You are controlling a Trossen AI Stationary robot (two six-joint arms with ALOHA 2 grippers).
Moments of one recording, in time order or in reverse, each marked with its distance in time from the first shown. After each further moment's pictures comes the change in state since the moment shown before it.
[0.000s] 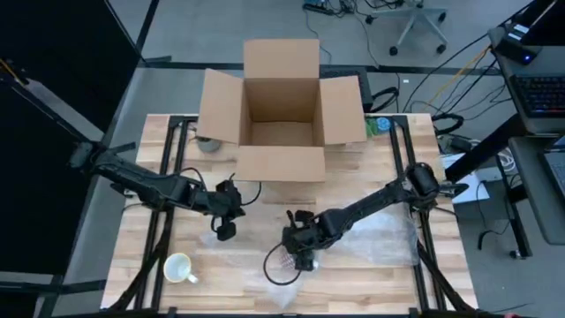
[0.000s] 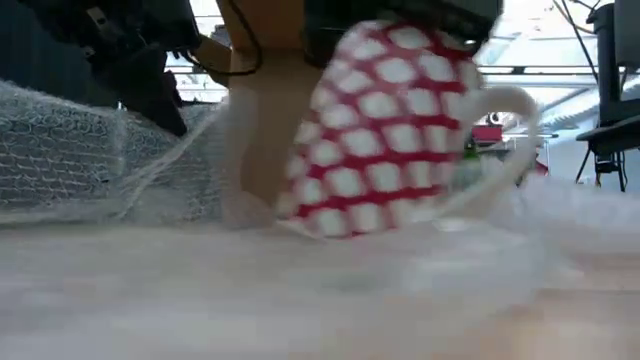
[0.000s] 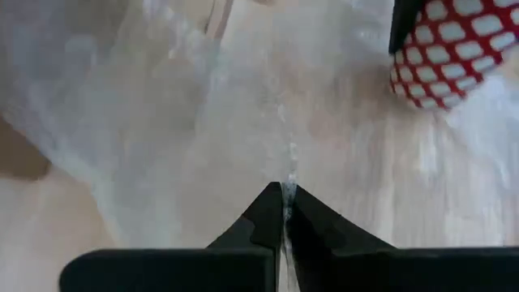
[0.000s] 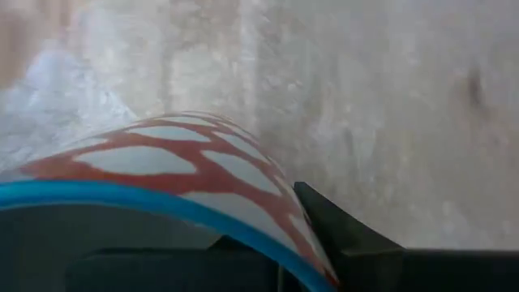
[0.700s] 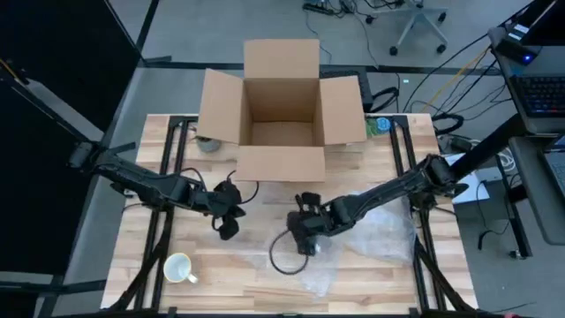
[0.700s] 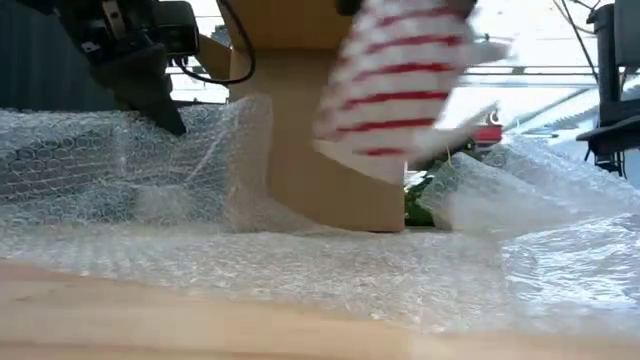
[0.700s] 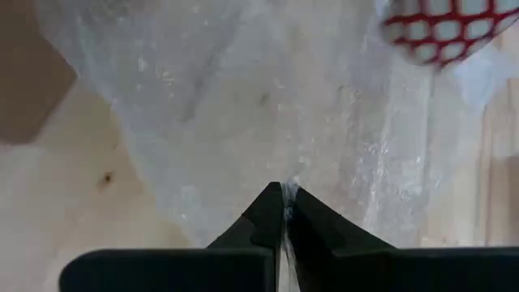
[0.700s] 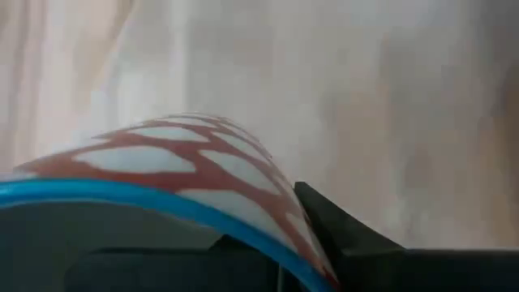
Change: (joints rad) left arm 0.000 -0.001 0.000 0.029 0.000 -0.097; right arm -0.048 -0.138 -0.007 0.046 0.265 -0.037
